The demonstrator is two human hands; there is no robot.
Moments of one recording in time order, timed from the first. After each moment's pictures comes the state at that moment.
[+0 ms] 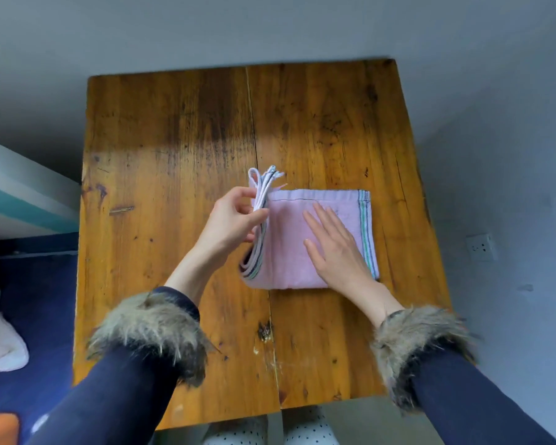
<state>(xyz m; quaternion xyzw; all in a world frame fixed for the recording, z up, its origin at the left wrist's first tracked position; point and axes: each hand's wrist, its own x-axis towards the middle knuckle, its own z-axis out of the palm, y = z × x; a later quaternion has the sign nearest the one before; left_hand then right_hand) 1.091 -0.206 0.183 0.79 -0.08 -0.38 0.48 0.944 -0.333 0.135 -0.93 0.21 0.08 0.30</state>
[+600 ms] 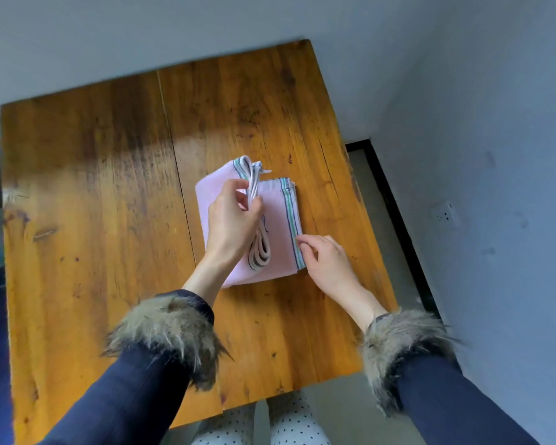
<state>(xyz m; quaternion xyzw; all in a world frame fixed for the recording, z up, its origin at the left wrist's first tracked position) 0.991 -0.321 0.178 0.87 -0.19 -0.22 0.39 0.843 -0.399 0.113 -0.81 0.35 0.05 0.46</state>
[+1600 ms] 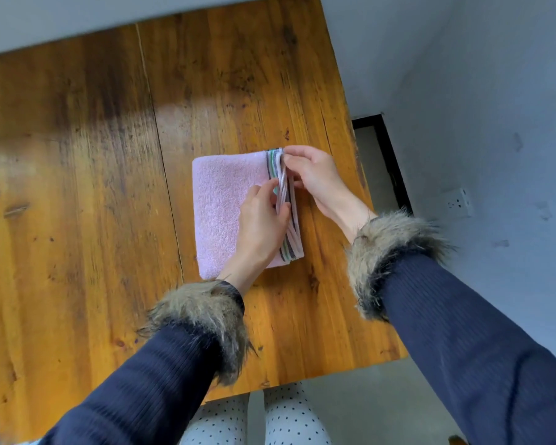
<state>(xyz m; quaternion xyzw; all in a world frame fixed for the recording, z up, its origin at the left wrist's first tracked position) 0.954 -0.352 0.111 0.89 -0.25 -0.21 0.32 0.932 -0.472 0.117 -0.59 0.42 -0.03 0.69</state>
